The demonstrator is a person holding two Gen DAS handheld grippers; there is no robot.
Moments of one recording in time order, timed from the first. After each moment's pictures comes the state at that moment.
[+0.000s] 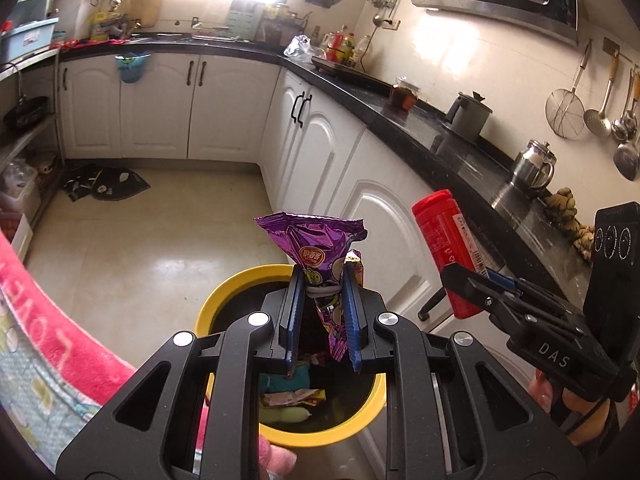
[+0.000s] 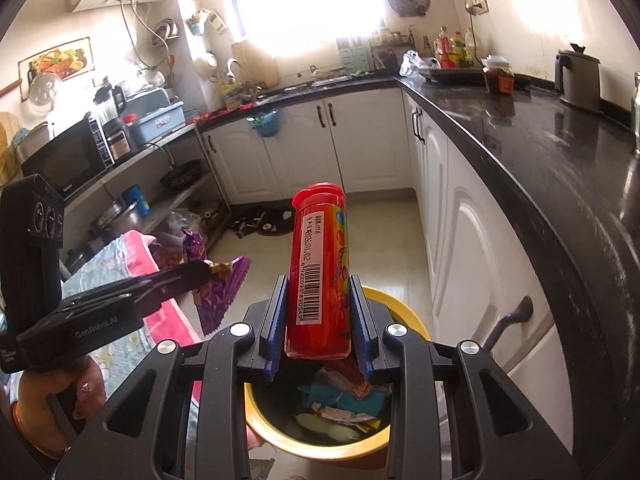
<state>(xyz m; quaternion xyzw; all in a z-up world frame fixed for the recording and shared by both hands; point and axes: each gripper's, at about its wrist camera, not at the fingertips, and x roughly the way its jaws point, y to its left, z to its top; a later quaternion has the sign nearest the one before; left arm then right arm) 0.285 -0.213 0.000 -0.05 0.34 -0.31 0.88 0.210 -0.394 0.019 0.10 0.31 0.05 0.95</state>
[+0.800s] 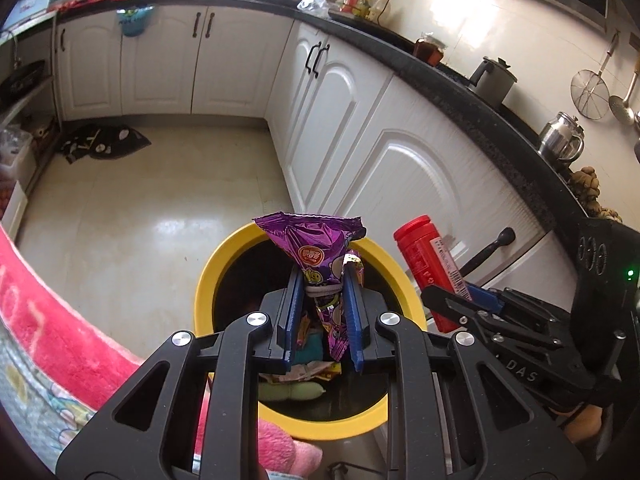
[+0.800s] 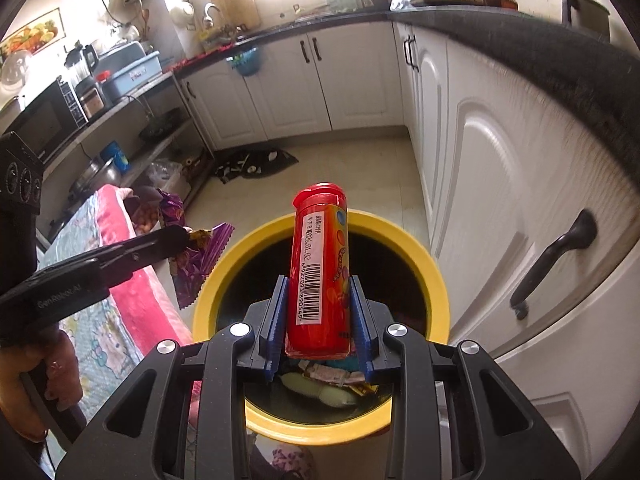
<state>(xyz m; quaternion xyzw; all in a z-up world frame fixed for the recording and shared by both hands) 0.314 -0.208 -0.059 -0.05 0.42 -0.30 0.86 0.244 -0.384 -0.058 0.10 0.41 0.04 0.91</state>
